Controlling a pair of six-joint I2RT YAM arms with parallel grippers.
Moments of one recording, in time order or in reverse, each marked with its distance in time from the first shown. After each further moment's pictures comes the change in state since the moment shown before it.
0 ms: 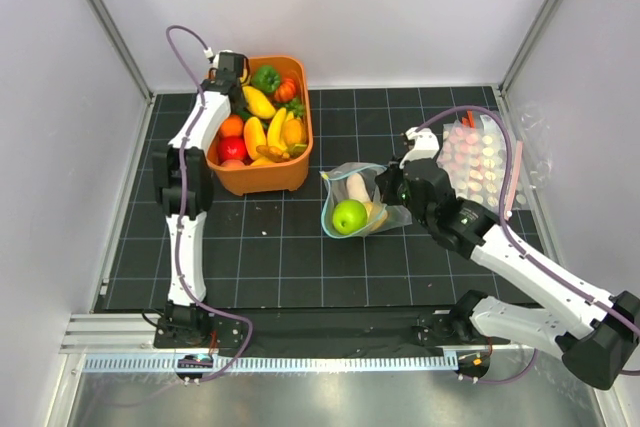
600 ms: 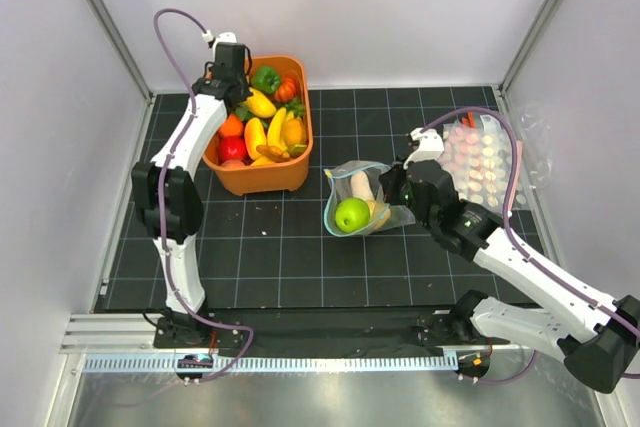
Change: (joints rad) left arm -0.064 -0.286 -0.202 0.074 0.007 0.017; right arm 0.000 -0.028 -0.009 -0.001 0.035 0.000
